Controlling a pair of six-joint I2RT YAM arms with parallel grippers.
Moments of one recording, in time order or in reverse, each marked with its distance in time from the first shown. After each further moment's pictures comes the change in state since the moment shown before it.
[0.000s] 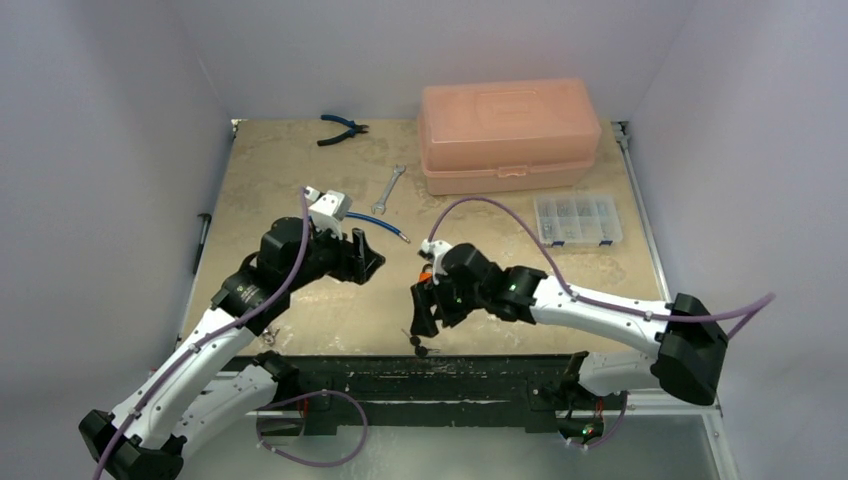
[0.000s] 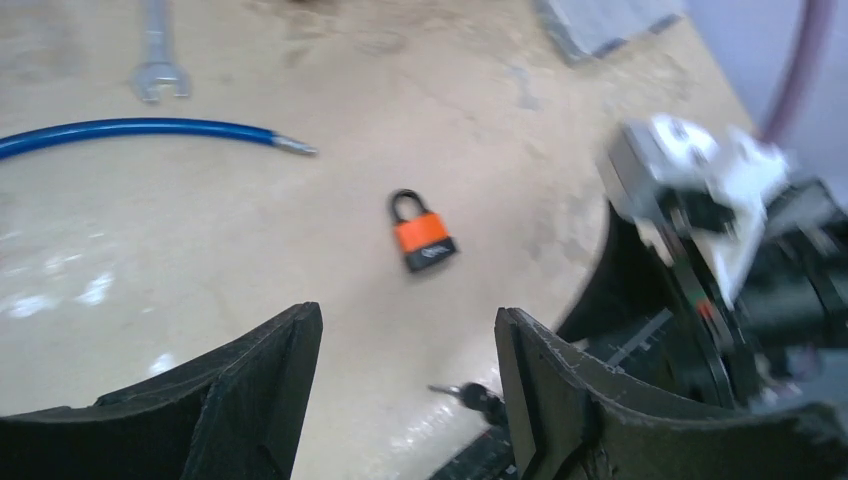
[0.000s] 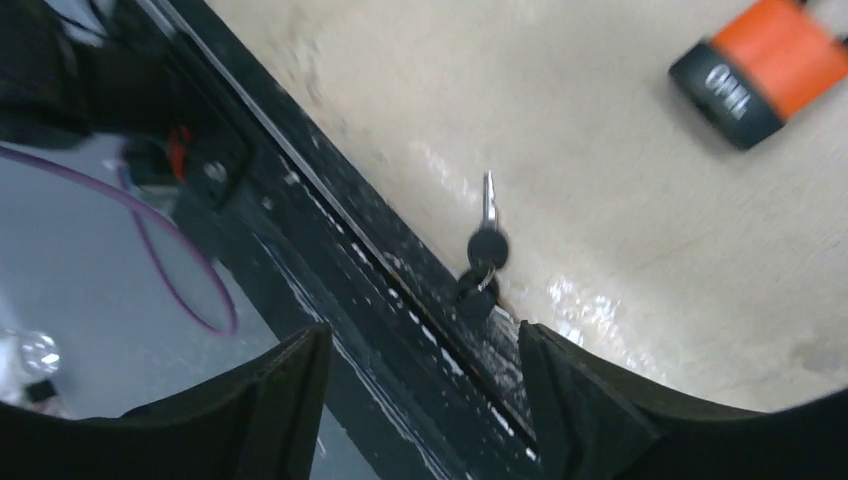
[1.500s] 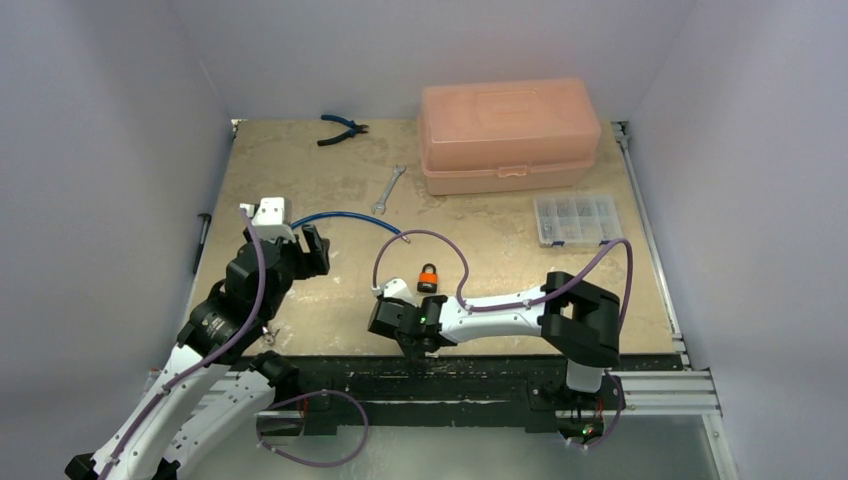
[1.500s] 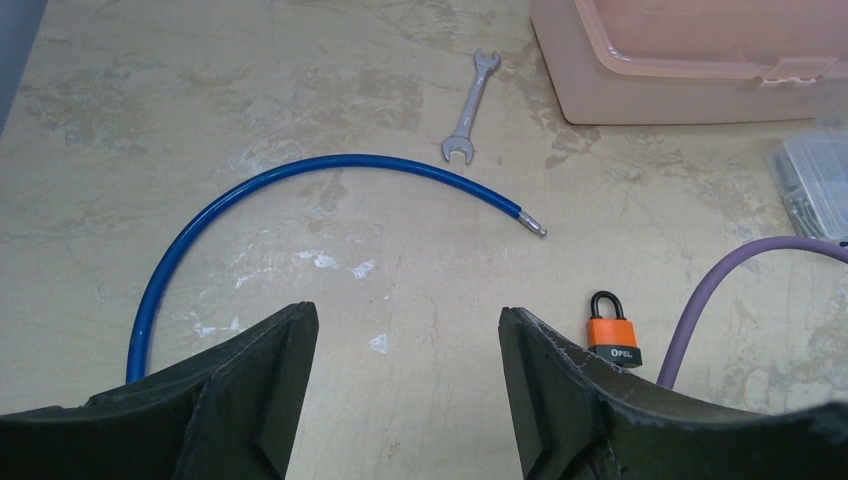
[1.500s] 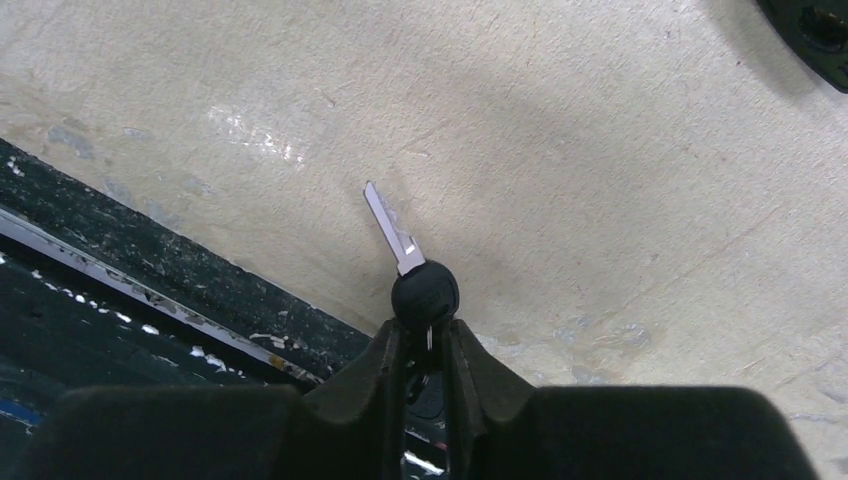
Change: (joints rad) left arm 0.000 -0.212 0.007 -0.163 -0.621 -0.006; right arm 0.333 0.536 0.272 -0.214 0.519 0.172
